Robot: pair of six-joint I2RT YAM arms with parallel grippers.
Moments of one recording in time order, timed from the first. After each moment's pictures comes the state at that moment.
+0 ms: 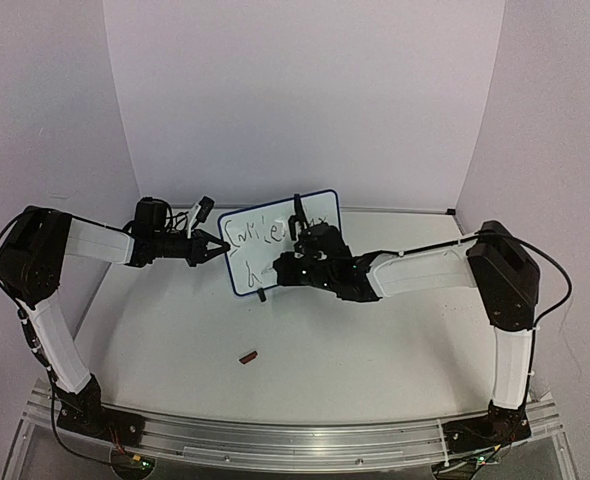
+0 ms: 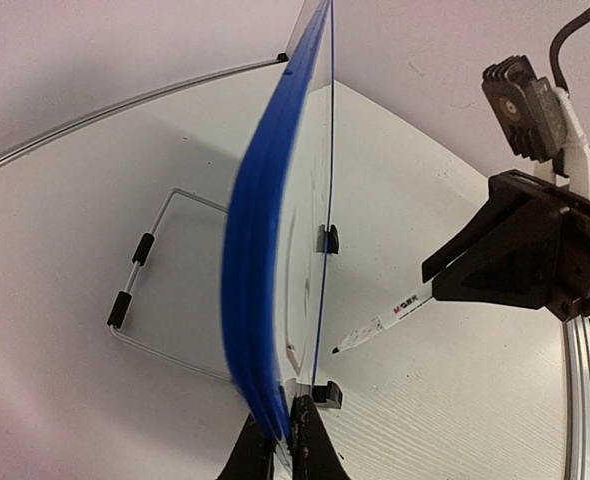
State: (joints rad) left arm -0.28 1.79 0.98 0.31 0.84 0.08; right arm 0.91 2.03 1.34 0.20 0.15 0.56
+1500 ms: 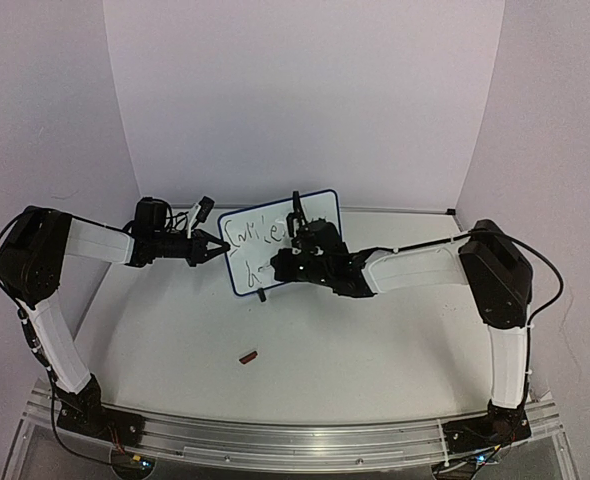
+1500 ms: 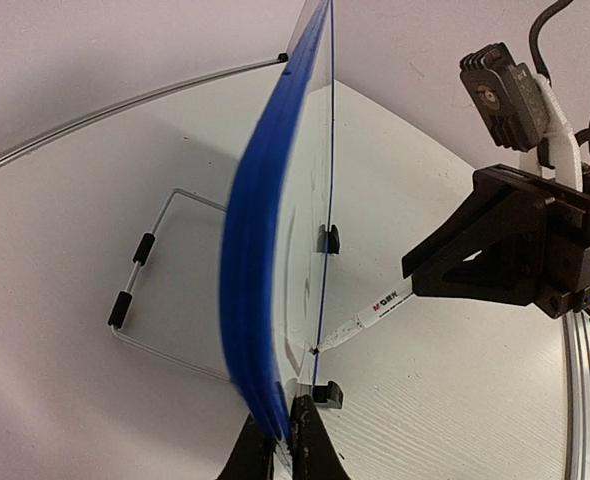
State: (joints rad) left arm -0.28 1.79 0.98 0.31 0.84 0.08; right arm 0.89 2.07 1.40 0.20 0.13 0.57
